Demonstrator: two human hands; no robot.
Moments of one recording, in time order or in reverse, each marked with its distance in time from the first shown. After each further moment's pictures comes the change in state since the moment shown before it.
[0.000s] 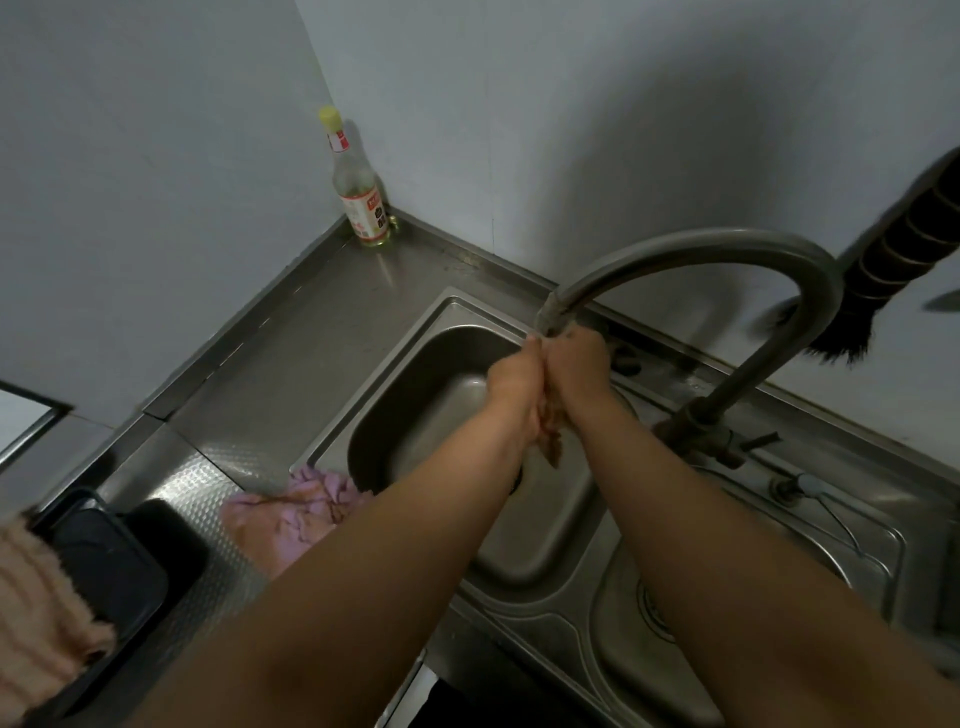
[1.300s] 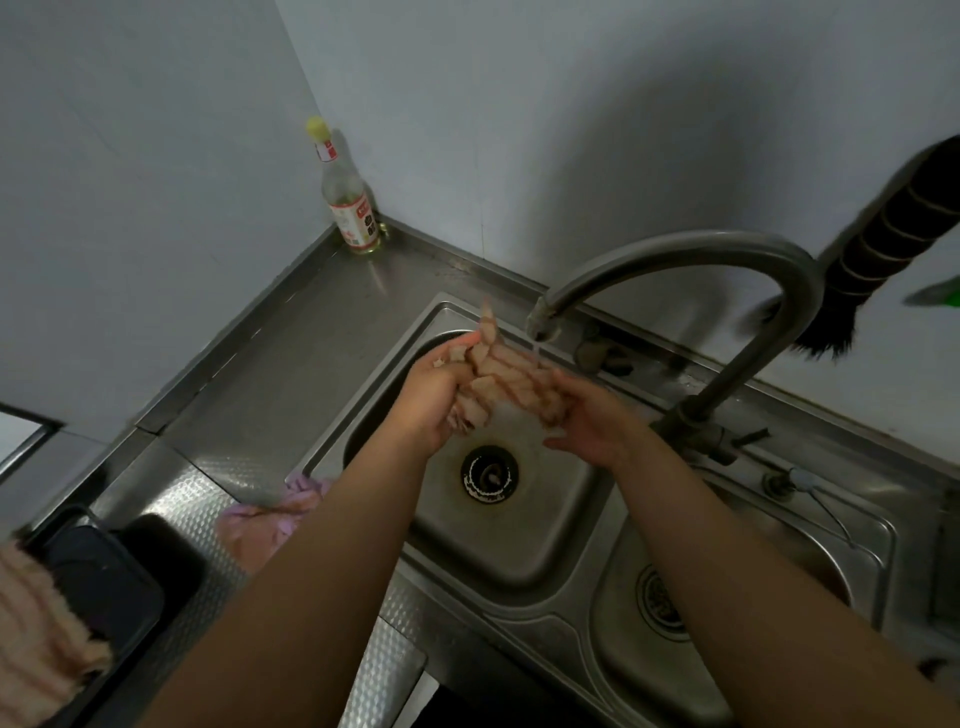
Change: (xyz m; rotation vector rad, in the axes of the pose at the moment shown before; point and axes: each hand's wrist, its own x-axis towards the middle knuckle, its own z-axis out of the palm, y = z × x) left_hand 0.018 0.013 -0.077 0.032 -0.281 0.256; right_hand -0.008 0.059 -0.029 0.804 -0.561 0.379
